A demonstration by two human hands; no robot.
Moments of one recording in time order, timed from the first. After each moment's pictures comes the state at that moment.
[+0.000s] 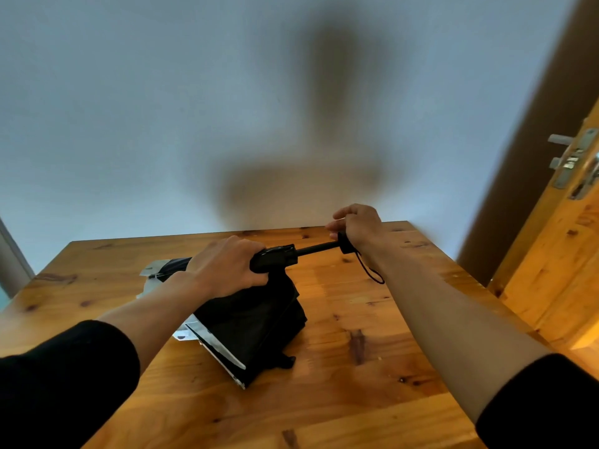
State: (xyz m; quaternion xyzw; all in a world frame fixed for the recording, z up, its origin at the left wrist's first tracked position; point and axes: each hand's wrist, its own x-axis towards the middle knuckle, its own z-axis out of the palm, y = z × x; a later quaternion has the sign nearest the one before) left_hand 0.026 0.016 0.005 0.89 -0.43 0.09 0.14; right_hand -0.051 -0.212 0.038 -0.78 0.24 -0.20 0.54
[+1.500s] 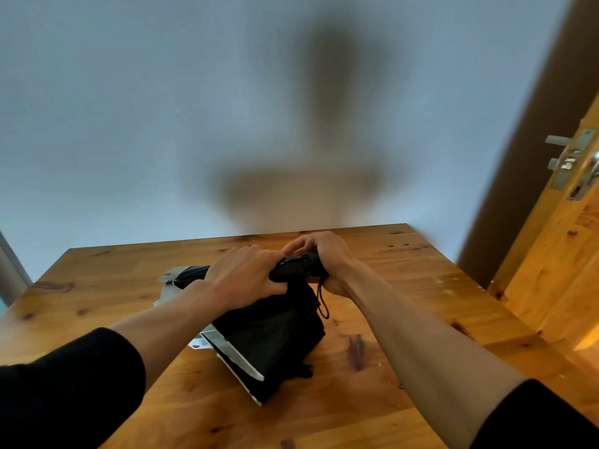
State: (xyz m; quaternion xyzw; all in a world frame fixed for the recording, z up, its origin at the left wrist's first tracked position) left_hand 0.015 -0.008 0.002 0.86 -0.48 0.11 0.11; right_hand -0.052 -0.169 0.016 -0.70 0.16 -0.01 0.70
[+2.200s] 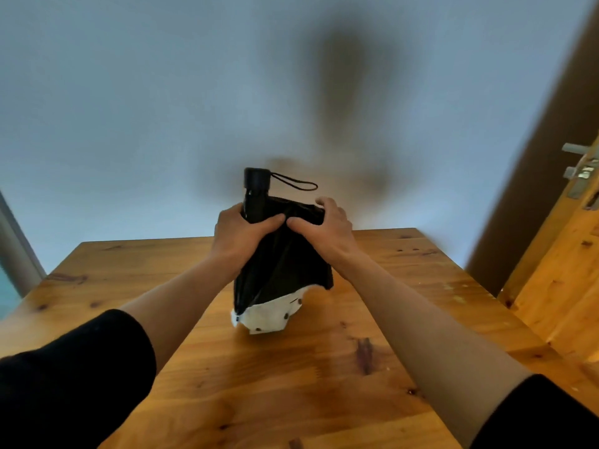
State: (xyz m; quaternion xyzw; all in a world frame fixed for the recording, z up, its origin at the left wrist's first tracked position) left_hand 0.023 -0.011 0.034 0.73 -0.16 0.00 0.66; right_hand -0.031 -0.163 0.033 -0.86 0.14 -0.19 0.46
